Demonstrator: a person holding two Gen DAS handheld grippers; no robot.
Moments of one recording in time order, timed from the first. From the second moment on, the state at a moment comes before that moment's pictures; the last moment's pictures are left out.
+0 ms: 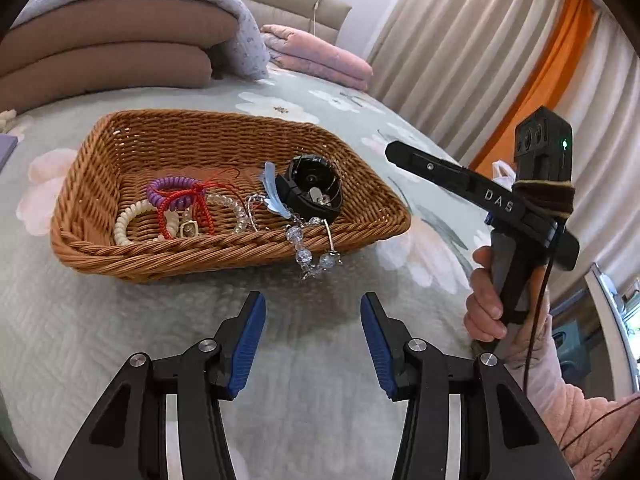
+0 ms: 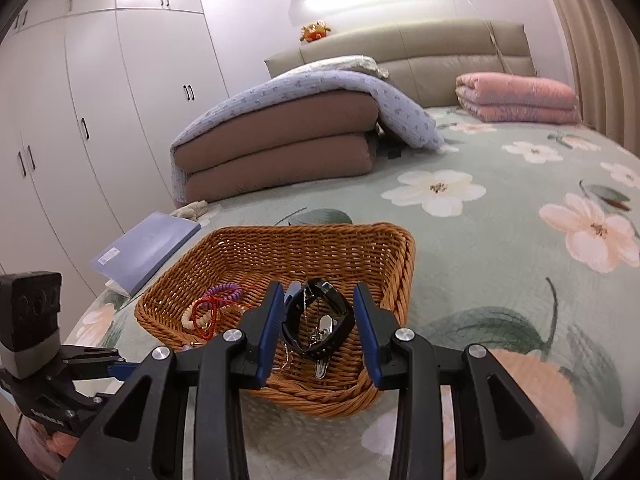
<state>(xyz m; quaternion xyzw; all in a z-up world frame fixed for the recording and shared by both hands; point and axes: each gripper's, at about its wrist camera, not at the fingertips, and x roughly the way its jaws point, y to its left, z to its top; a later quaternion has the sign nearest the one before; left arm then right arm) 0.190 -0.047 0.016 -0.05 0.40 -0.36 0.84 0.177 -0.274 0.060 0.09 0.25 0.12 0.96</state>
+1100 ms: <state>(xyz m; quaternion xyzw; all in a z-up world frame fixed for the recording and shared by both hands) 0.054 -0.023 0.001 -0.03 0.27 -0.12 0.95 0.018 -0.195 0.034 -0.03 0.21 0.00 0.98</state>
